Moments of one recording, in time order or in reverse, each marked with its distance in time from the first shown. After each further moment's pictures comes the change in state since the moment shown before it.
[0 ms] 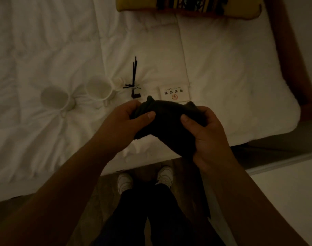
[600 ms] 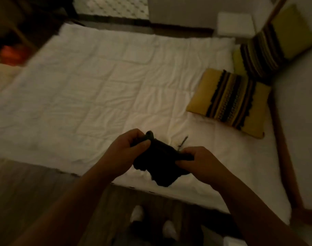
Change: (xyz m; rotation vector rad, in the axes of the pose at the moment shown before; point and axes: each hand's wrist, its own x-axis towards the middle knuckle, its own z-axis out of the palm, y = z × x) left_hand -0.262 0.203 -0.103 -0.115 0.411 0.159; right_hand -0.170 -0.194 0.140 -1.076 -0.740 -0.220
